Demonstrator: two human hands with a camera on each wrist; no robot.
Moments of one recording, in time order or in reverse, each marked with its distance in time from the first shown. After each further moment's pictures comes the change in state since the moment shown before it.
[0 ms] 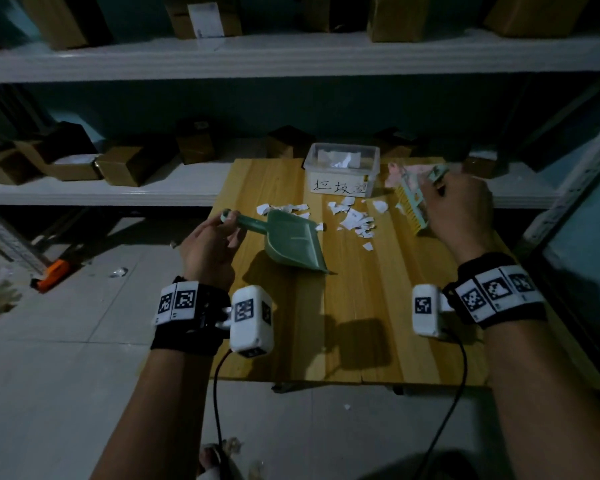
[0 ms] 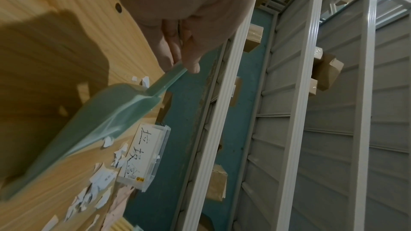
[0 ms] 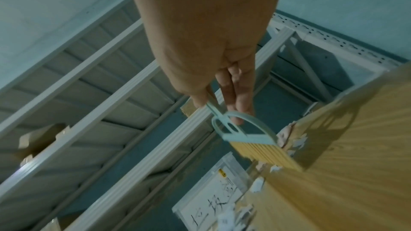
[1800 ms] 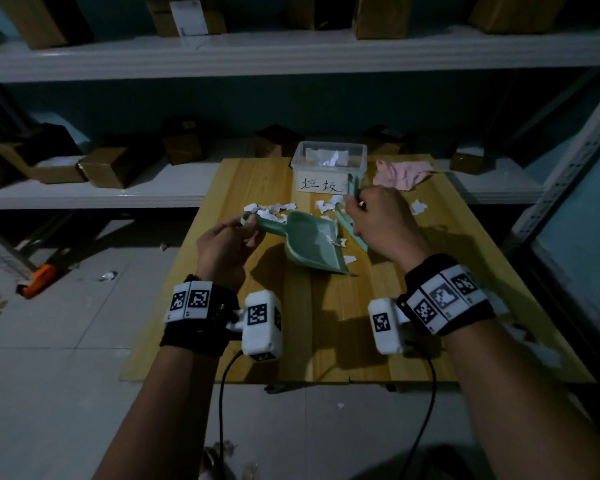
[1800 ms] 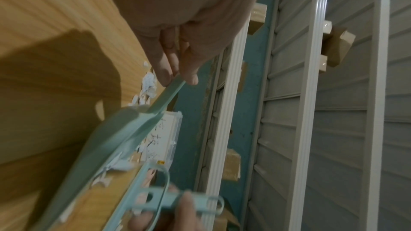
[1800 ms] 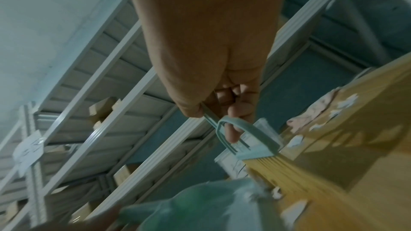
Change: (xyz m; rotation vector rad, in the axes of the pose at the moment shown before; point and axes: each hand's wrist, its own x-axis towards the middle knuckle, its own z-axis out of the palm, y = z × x) left_hand -0.011 -0.023 0.026 0.122 -0.100 -0.024; right_hand -0.027 -0.038 0.029 0.201 -0.301 -0.243
